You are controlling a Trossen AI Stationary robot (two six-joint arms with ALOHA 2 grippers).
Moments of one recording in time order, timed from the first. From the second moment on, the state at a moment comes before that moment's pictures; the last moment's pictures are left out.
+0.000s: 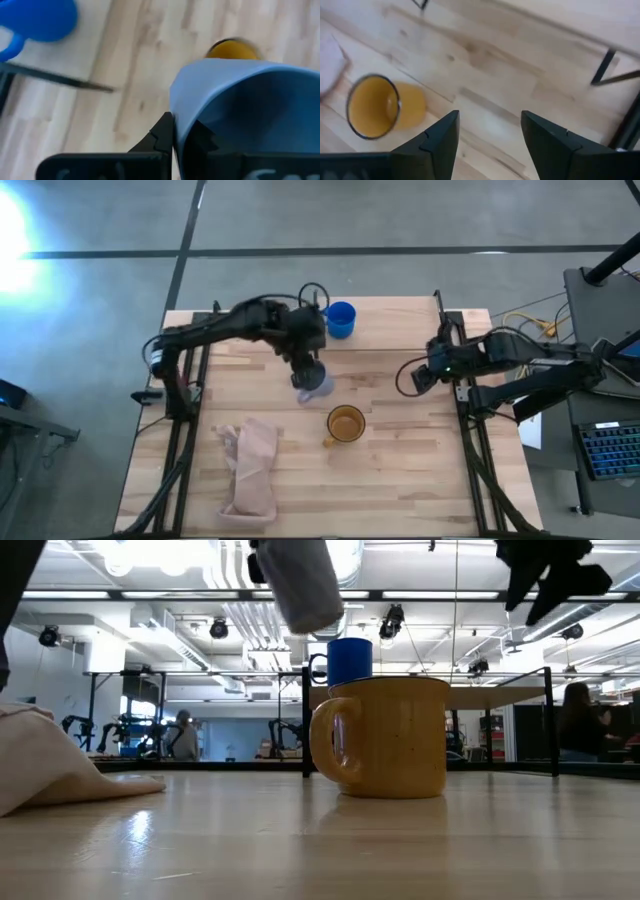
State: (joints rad) left arm 0.16 1.81 2.08 -1.38 0.03 -0.11; right arm 0.01 0.98 1.13 -1.26 0.26 1.05
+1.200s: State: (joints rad) left arm 0.23 2.14 2.17 -1.31 0.06 0.02; right arm 0.01 0.94 1.24 -1.34 0.33 1.04
